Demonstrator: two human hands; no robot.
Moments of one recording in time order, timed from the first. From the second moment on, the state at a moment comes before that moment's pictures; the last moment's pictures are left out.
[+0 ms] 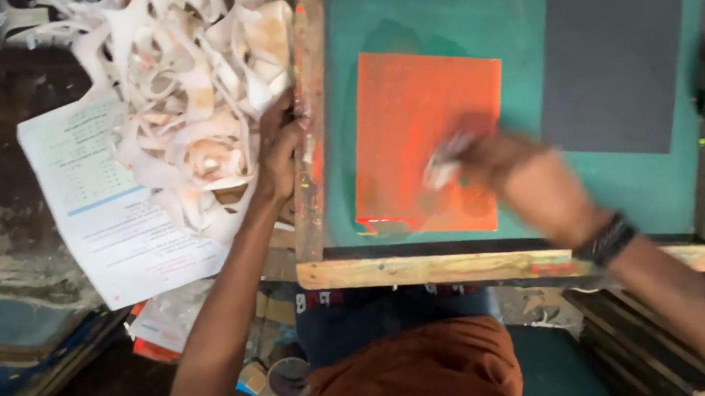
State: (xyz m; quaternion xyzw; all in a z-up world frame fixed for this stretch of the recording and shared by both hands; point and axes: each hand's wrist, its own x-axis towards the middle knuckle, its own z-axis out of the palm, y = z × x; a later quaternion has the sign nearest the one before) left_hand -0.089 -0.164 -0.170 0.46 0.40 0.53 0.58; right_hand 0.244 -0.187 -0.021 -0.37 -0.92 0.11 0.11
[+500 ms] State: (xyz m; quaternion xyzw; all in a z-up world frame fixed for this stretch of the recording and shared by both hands) left_hand -0.086 -0.165 -0.151 0.46 0.40 0.54 0.58; right_hand 0.283 -0.133 -0.080 -0.55 -0.81 0.09 0.17
